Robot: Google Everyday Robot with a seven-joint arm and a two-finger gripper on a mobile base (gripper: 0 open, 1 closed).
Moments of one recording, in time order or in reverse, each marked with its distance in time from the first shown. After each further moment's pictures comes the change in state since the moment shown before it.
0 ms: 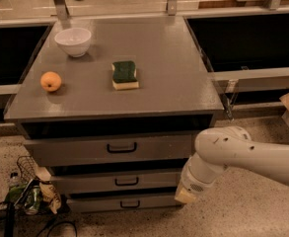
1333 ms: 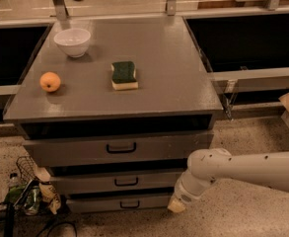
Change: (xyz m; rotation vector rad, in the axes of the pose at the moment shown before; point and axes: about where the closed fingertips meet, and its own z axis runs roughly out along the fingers) arm 0.013 -0.021 0.114 -0.061 -0.045 0.117
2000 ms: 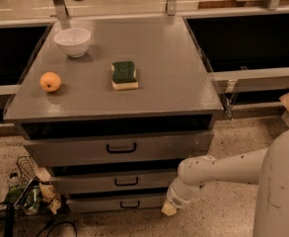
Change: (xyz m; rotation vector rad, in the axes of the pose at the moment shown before) arm -0.006 -0.012 0.063 -0.009 0.008 0.059
